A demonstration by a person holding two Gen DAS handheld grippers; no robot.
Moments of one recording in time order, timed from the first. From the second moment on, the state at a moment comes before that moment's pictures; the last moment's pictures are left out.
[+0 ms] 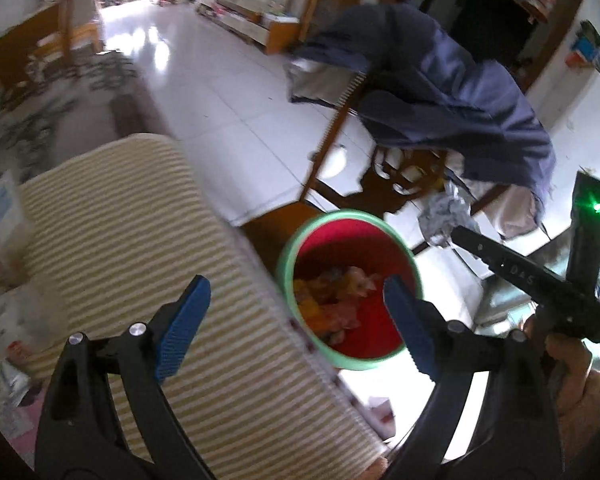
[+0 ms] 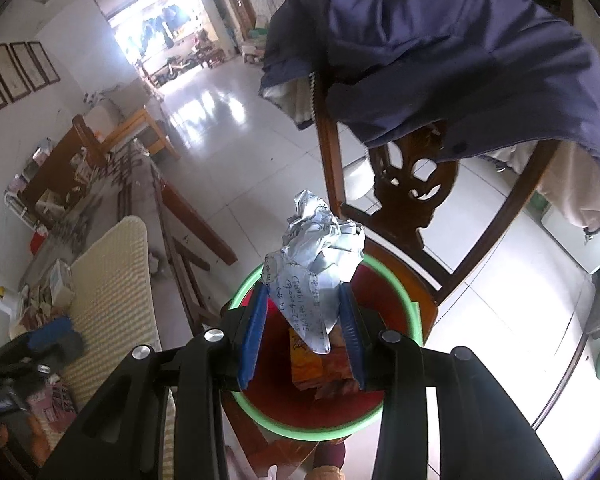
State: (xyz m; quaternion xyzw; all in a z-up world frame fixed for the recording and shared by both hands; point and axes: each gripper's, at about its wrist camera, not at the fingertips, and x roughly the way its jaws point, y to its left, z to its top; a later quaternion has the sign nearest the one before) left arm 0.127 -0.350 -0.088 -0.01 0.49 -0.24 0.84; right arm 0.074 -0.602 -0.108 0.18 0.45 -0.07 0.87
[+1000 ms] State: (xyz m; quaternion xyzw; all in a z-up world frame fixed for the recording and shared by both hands) left arm 0.064 -0.117 -0.077 -0.11 0.46 -0.08 0.88; right arm 0.113 -0.395 -0.097 0.10 0.47 0.04 0.88
